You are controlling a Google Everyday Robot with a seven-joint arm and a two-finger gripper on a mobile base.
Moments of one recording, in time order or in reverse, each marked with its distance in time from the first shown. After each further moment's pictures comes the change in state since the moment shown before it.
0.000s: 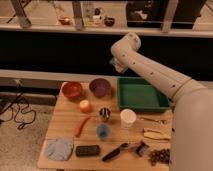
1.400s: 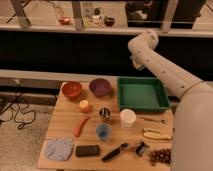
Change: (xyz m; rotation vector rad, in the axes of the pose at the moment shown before) arm 0.097 -0.082 0.006 0.119 0.152 0.266
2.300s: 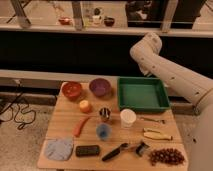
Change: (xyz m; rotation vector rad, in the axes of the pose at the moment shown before) arm 0.058 0.005 -0.029 0.054 0.108 0.018
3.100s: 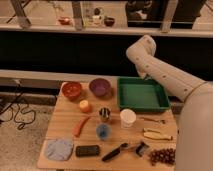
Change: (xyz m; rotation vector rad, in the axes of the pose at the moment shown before) arm 0.002 0.017 0.030 -0.039 0.101 -0.014
